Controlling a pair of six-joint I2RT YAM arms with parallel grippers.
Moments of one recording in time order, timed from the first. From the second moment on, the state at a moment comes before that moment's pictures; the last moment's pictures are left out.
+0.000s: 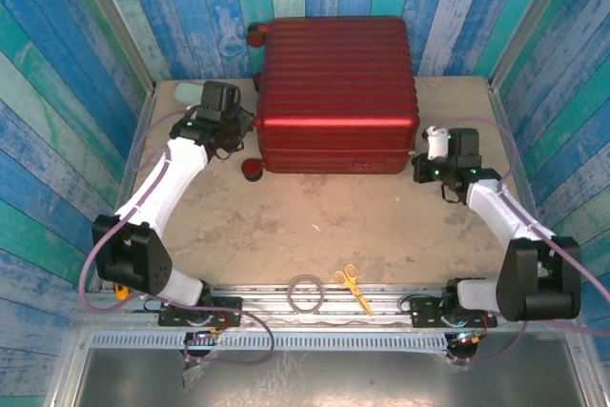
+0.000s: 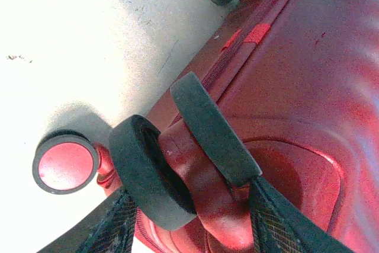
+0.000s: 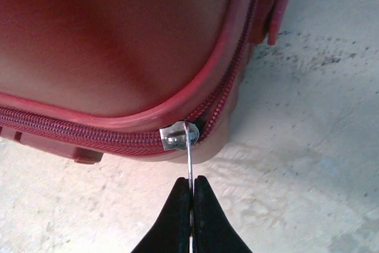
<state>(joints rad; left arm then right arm) -0.27 1.47 1.31 -0.60 -0.07 -1.11 0.02 1.33 0.78 -0.25 -0.29 -0.02</state>
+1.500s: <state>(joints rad) -0.16 1.69 1.74 -0.93 0.42 1.08 0.03 1.13 0.68 -0.22 -0.26 -0.05</state>
